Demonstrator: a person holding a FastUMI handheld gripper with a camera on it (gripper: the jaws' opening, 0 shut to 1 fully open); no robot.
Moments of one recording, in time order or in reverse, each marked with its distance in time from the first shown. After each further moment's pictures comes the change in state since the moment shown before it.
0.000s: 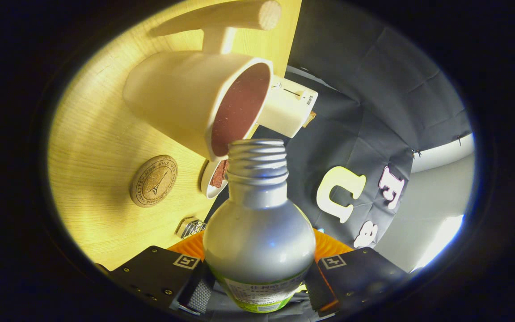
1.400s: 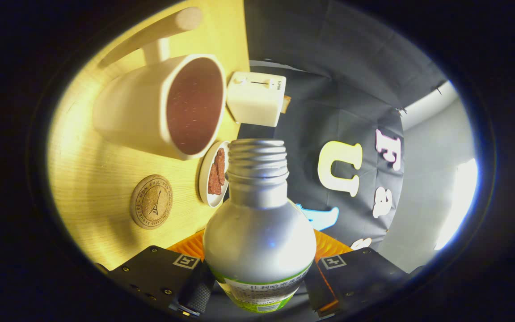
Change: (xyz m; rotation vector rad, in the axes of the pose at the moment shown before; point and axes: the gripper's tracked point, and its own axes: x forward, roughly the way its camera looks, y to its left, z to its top) arm 0.002 0.005 -0.014 0.346 0.024 -0.039
